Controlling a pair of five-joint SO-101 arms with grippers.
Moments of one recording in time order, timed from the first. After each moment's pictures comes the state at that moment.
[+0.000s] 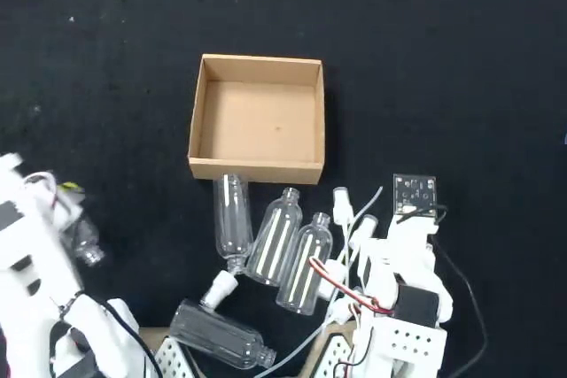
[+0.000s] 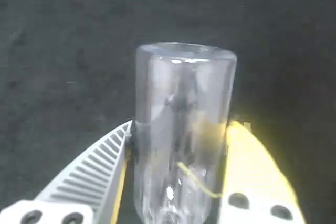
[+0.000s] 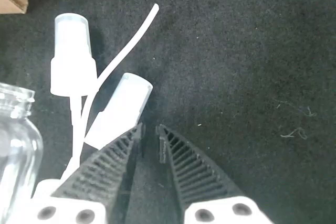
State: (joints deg) left arm -43.7 -40.5 53.7 58.5 5.8; right arm 14.6 -103.1 96.7 74.5 7.2
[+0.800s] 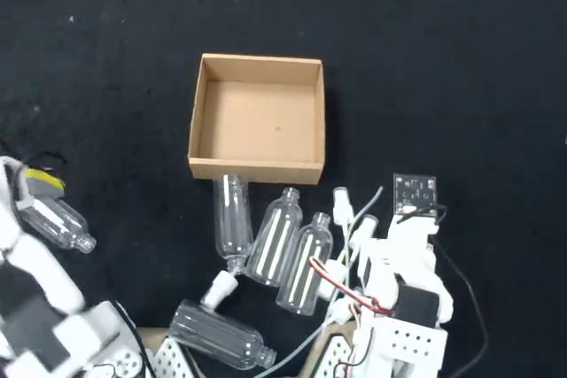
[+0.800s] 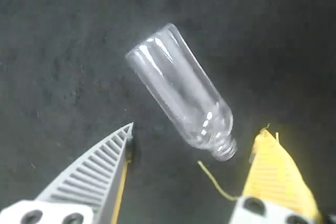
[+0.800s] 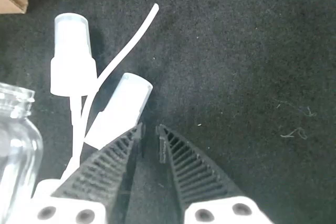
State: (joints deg) left arm -48.6 -14.0 14.8 81.9 -28.9; right arm 14.6 -103.1 96.7 74.5 7.2
